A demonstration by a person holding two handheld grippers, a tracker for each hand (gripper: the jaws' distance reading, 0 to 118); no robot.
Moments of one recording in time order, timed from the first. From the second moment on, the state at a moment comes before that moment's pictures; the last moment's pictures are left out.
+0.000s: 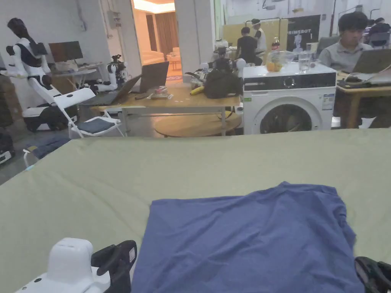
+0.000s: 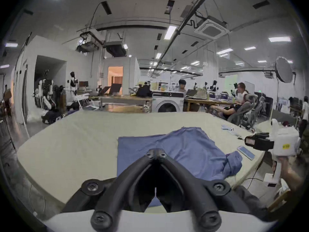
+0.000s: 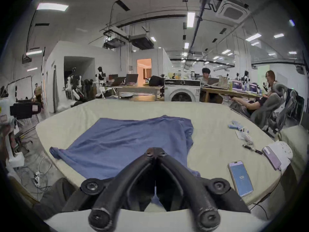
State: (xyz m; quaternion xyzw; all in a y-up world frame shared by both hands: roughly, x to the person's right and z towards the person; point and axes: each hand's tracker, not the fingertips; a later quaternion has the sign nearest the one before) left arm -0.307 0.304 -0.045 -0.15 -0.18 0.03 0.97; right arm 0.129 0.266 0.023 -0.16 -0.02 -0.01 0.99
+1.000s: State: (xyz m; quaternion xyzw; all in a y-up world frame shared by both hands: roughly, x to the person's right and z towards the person) left arm -0.327 0.161 -0.114 -0.41 -0.12 0.03 0.91; right arm 0.179 0.173 0.024 -0.29 -0.05 -0.20 0.93
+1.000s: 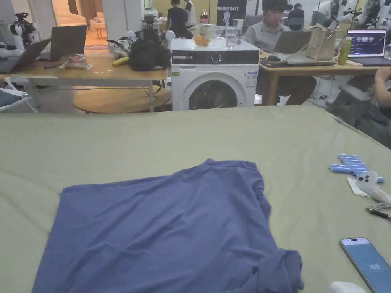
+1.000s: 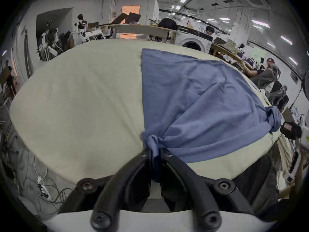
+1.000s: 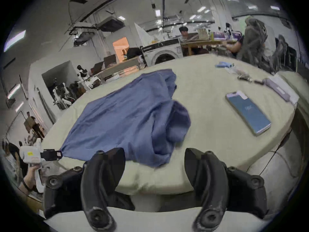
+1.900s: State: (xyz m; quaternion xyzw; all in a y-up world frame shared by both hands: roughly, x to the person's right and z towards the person) left arm -0.274 0.211 -0.314 -0.29 -0.10 0.05 0.95; right arm 0.234 0.195 -0.230 -0.32 -0.05 -0.07 0.94
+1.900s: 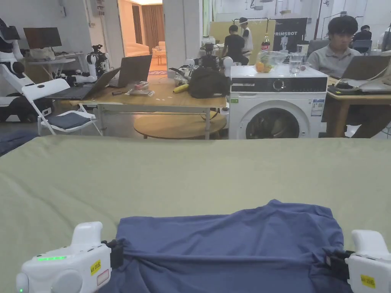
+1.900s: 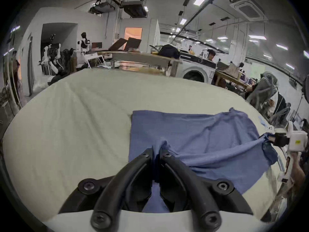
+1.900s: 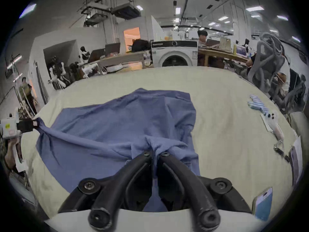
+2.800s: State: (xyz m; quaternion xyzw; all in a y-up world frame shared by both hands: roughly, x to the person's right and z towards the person) left arm -0.220 0.172 -0.221 -0.07 -0.08 -0.03 0.99; right arm 0.185 0.164 -0.139 -0.09 -0.16 0.03 0.98
